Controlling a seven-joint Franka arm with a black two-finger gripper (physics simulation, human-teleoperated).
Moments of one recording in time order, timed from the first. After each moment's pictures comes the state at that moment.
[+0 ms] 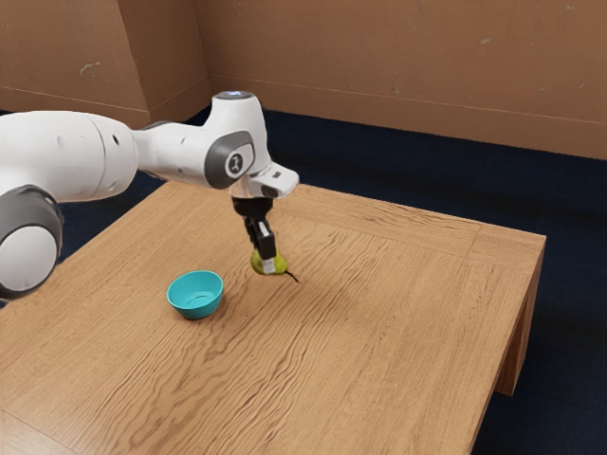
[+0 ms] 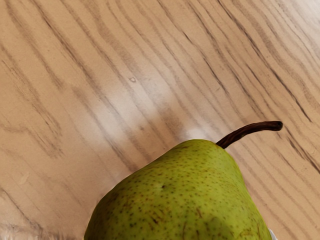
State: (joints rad) arm -0.10 0.51 0.06 -1.56 -0.06 2.03 0.67
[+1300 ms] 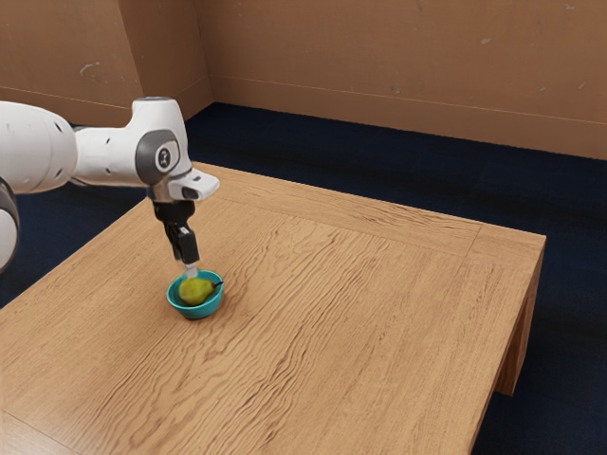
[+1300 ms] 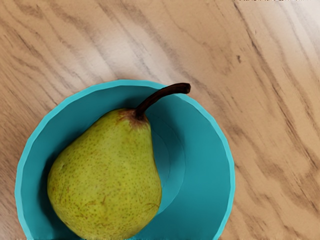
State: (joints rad) arm -0.08 0.38 0.27 -1.76 -0.15 1.94 0.83
